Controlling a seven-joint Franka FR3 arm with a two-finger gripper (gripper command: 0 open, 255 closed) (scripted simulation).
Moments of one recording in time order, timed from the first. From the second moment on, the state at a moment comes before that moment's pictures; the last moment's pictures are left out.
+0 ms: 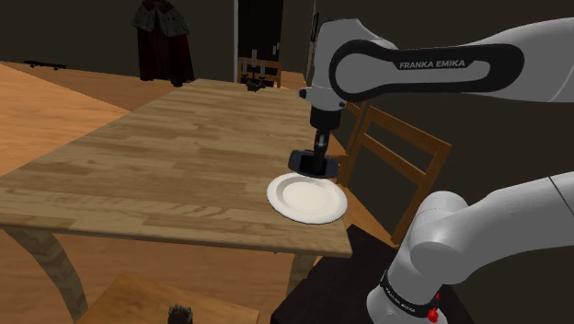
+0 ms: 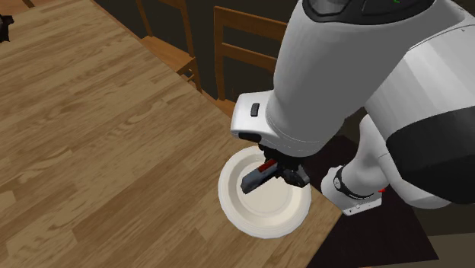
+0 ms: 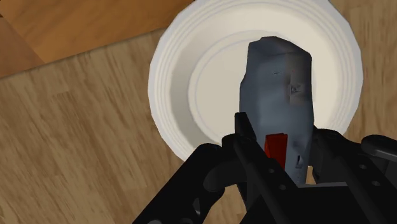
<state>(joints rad) 0.08 -0.73 0.03 -2.48 -0.05 1.73 -0.40</state>
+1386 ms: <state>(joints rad) 0.08 -0.72 0.03 -2.65 -0.05 1.91 -0.38</state>
